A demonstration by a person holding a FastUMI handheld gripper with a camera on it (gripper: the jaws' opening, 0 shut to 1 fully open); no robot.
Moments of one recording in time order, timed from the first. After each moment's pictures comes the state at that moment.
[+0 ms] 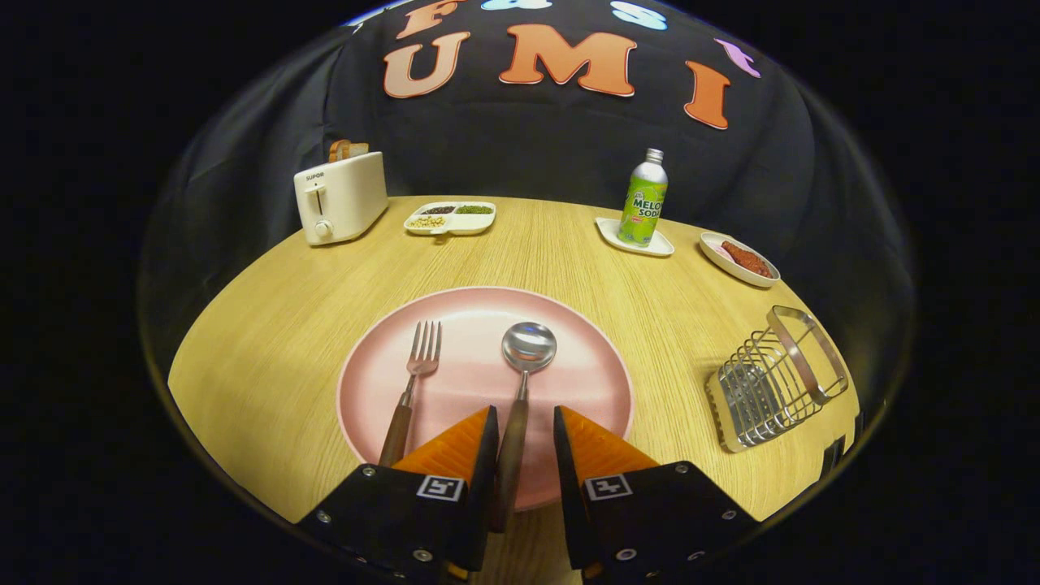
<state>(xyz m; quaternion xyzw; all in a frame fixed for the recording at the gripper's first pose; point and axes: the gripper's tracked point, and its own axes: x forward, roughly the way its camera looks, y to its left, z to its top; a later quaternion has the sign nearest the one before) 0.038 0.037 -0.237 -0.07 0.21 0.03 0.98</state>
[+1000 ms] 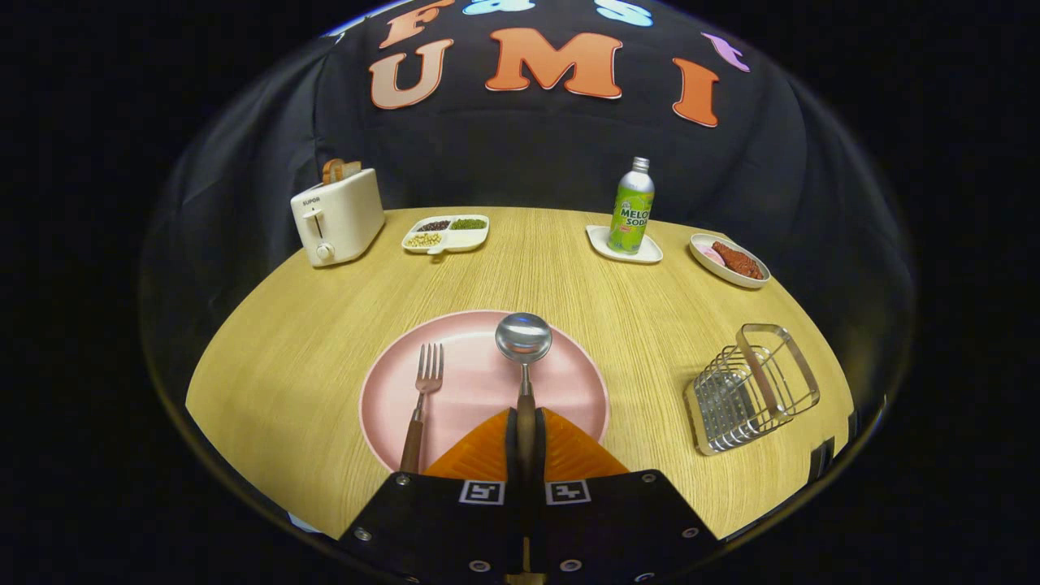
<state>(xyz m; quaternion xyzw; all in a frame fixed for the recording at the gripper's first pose) 0.025 0.024 -0.194 -0.05 0.20 0.02 0.98</state>
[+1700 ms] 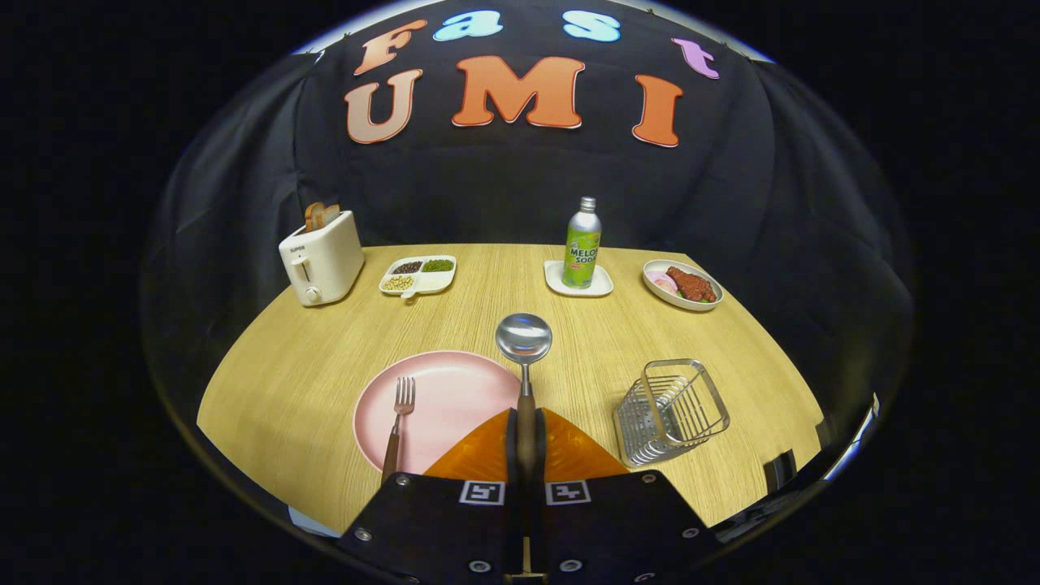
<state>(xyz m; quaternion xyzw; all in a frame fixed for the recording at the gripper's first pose) -0.004 -0.028 -0.134 -0.03 0.16 -0.02 0.99</state>
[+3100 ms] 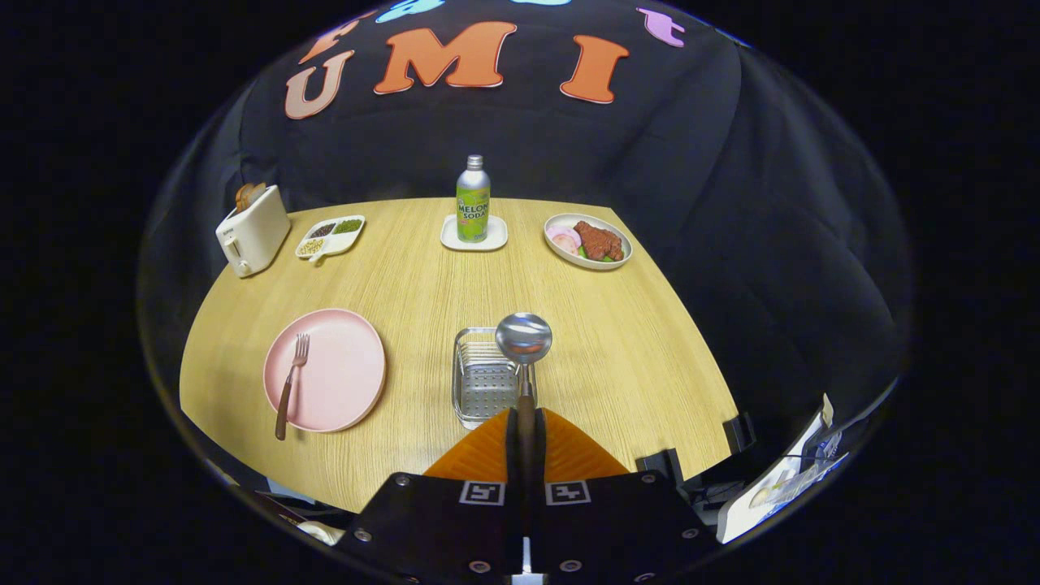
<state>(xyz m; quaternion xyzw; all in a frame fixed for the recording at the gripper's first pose) -0.041 -0.177 -0.129 -0.06 0.30 -0.09 0.95</state>
